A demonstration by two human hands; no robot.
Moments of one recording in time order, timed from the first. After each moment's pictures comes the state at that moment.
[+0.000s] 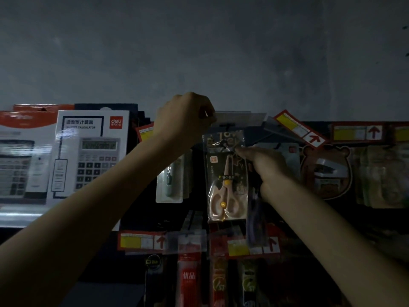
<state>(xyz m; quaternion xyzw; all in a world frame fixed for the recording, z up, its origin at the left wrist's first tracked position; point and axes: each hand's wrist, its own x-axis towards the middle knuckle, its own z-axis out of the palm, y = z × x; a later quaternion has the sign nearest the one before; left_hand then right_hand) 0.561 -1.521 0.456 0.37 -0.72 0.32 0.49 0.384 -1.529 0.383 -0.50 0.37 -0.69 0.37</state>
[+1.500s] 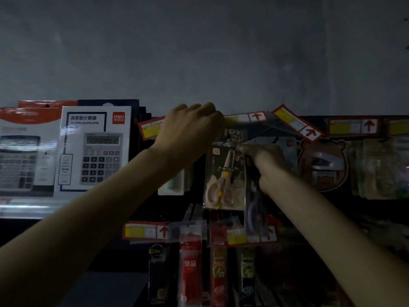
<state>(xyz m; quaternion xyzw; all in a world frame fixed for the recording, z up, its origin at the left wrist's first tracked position) 0.557 -1.511 0.425 0.33 -0.71 0.52 0.35 0.382 -1.545 0.383 -0.47 0.42 -0.69 0.35</state>
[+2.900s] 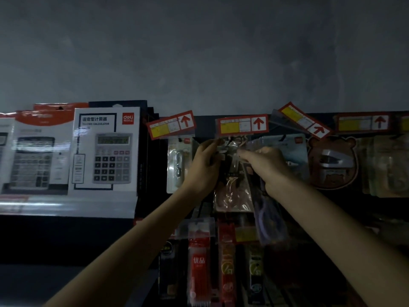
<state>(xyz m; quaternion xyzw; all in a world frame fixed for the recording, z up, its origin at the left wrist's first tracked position) 0.543 -1.562 0.347 0.30 -0.75 -0.07 0.58 0.388 -1.537 0.368 -0.55 0.44 -0.66 0.27</state>
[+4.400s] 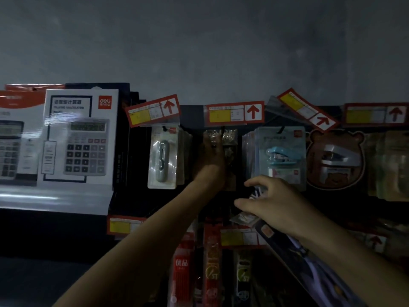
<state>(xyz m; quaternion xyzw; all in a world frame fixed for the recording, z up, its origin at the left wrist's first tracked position) 0.489 -1.658 0.339 0.55 -0.74 0.20 0.33 0.336 -1.523 0.309 -0.73 0.52 -0.43 0.12</state>
